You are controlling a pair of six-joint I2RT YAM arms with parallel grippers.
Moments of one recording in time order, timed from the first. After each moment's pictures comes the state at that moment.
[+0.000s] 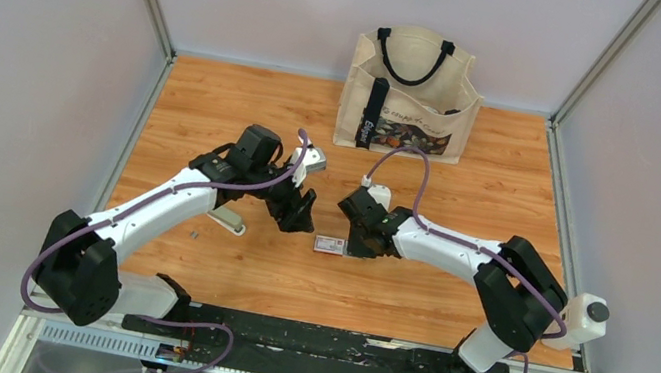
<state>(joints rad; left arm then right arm) -0.53 1.28 0.93 -0.47 0.61 0.18 0.88 1.64 0.96 -0.47 0.22 0.80</state>
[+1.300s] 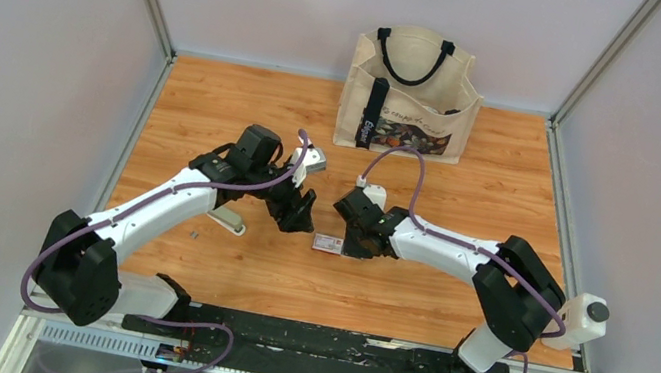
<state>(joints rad) -0.53 1.28 0.93 -0.47 0.61 0.19 0.91 1.65 0.98 -0.48 0.22 0.80</state>
